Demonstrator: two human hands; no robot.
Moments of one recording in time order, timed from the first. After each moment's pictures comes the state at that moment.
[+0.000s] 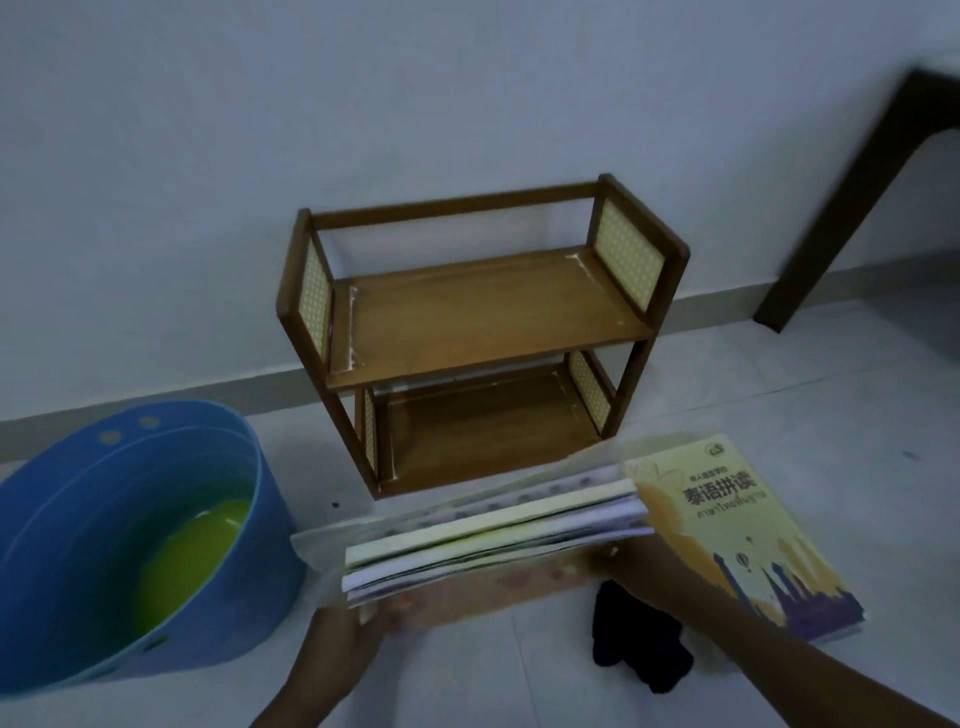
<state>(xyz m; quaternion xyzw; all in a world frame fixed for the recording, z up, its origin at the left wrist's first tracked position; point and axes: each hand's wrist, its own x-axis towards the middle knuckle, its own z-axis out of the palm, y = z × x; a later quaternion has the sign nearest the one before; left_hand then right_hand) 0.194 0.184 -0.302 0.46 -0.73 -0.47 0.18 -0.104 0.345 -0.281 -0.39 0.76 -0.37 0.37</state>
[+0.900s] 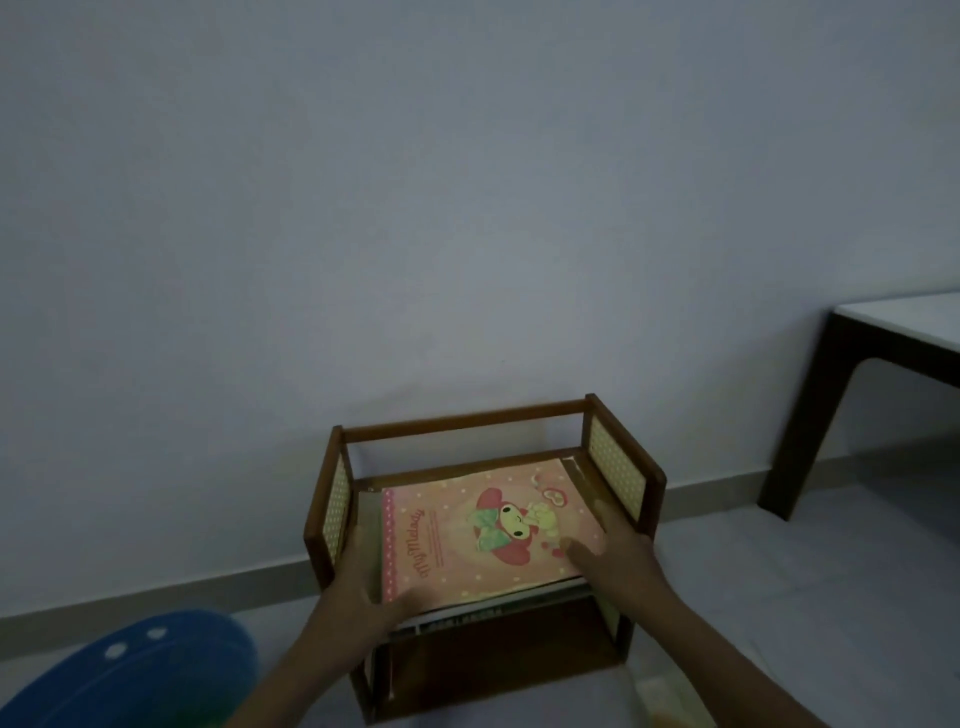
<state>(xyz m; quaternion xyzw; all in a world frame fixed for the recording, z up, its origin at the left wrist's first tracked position) 0.086 0.069 -0.123 0.30 -0.77 -0.52 0.24 -0.174 0.217 -0.129 -0.38 0.80 -0.42 0.18</state>
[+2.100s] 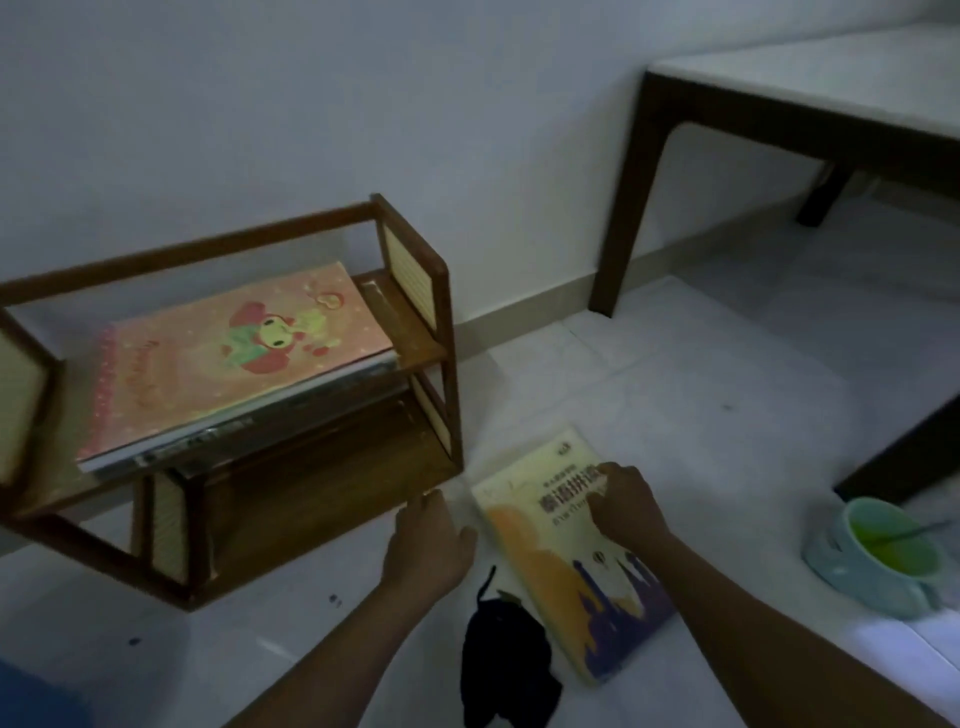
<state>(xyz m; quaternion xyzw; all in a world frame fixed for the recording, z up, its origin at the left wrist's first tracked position) -0.093 0.243 -0.263 0.36 -0.88 -0.30 -0.08 -0.274 0.413 -0.314 -0.17 0.94 -0.21 0.21</state>
